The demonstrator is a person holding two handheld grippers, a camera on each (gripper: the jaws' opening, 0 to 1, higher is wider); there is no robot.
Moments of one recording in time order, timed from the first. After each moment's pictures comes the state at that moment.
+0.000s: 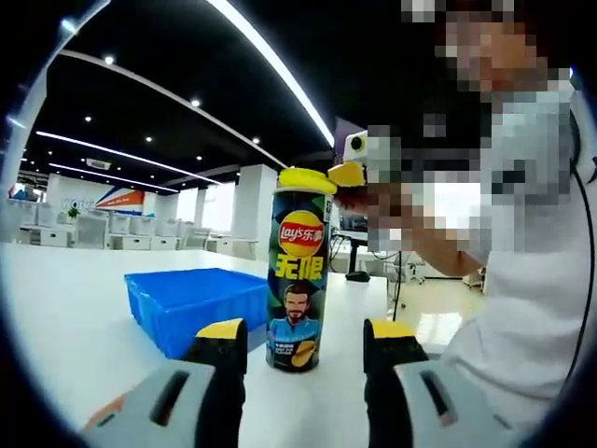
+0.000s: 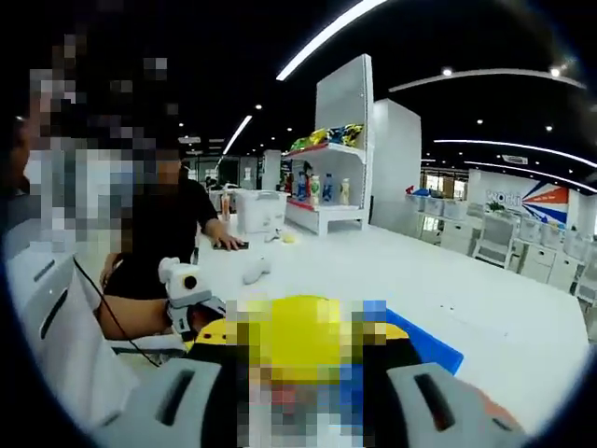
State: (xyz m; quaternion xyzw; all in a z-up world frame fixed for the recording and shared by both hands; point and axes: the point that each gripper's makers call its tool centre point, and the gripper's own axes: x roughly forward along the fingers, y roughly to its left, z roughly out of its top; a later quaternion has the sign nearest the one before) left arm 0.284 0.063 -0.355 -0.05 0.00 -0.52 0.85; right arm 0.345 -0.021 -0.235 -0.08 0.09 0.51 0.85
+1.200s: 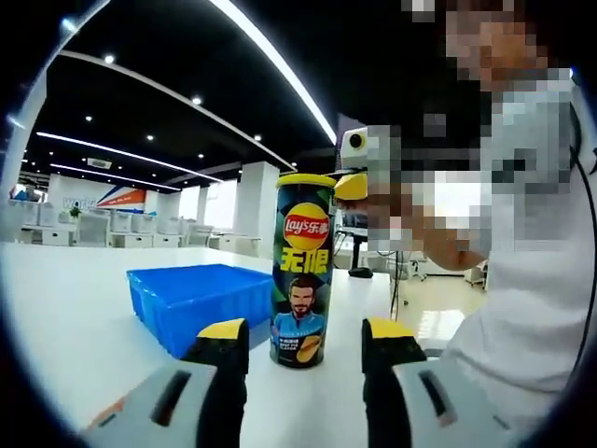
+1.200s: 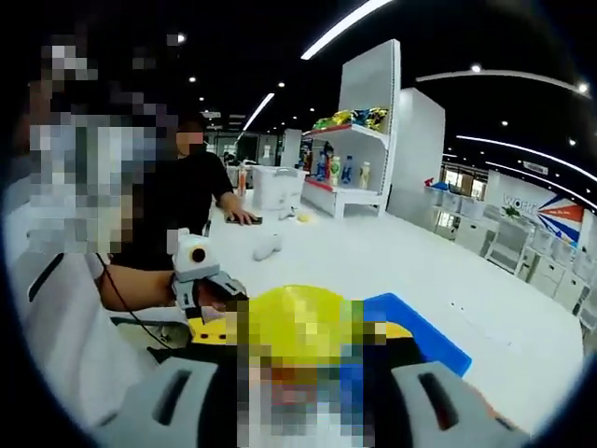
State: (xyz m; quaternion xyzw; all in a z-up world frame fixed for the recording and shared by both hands) left arm 0.287 0.061 -0.359 -0.05 0.00 -0.51 0.86; right arm 0.342 -0.013 -0.258 -0.14 0.09 0.54 0.82
